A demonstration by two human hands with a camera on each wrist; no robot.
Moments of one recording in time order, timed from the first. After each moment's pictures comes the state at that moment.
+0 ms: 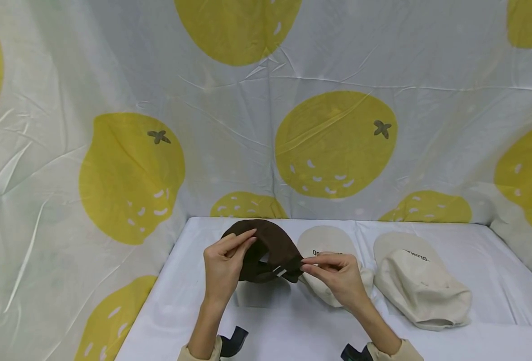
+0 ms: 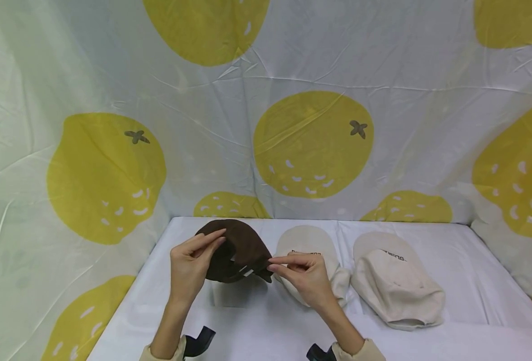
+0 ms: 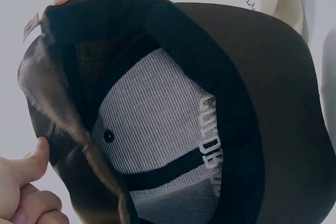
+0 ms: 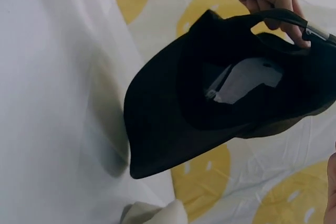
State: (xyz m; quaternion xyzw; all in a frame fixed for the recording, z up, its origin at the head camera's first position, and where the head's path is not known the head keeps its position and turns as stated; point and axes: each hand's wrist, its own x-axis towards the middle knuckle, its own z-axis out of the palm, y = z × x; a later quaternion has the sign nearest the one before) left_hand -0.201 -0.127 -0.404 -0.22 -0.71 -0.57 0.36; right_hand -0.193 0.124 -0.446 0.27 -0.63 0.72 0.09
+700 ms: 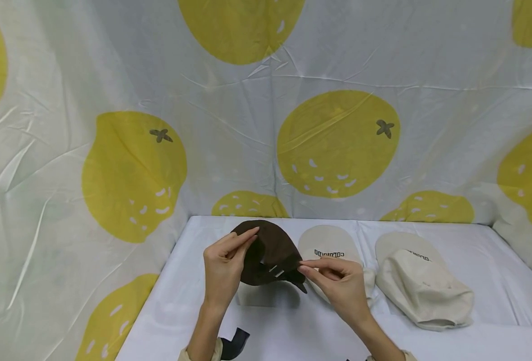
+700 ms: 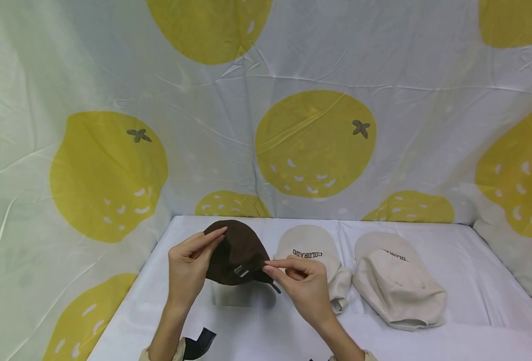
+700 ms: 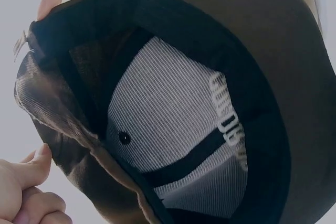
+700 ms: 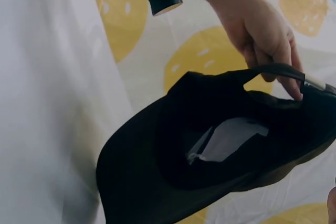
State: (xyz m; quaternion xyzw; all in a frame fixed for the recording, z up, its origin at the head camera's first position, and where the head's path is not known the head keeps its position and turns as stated) left_hand -0.188 -0.126 -0.391 -0.20 -0.72 -0.57 0.34; right_hand -0.166 0.106 -0.423 0.26 -0.64 0.69 0.21
